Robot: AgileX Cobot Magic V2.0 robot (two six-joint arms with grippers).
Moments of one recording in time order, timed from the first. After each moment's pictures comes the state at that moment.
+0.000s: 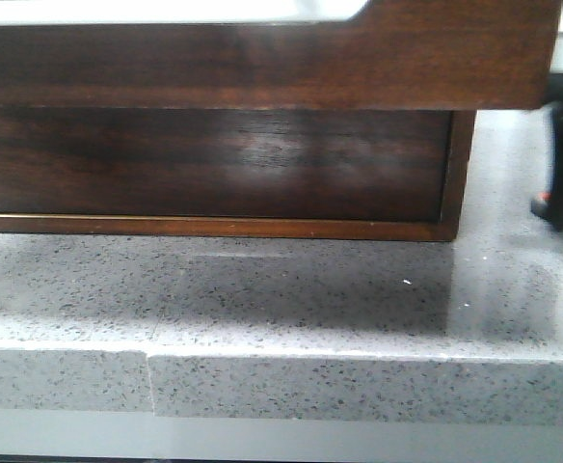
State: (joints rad) left arm -0.16 0.33 -0.75 -0.81 0.84 0.24; right arm 0.12 1.47 -1.02 0.08 0.93 0.24
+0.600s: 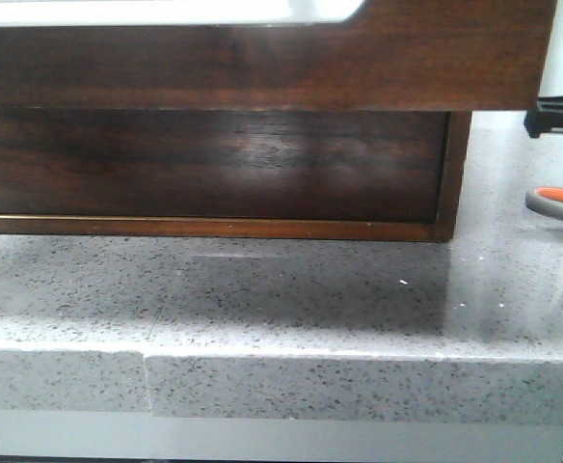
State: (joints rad) left arm -0.26 0.33 -0.75 -0.73 0.84 0.41; right arm 0.13 1.47 -0.97 -0.04 0.84 0.37
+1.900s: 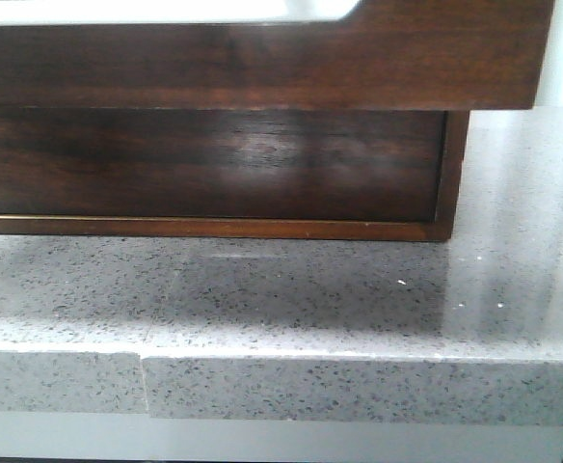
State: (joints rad) left arm -0.31 0.33 -0.75 -0.72 0.84 0.52; right arm 0.86 1.39 -1.66 -0.06 0.85 -0.34
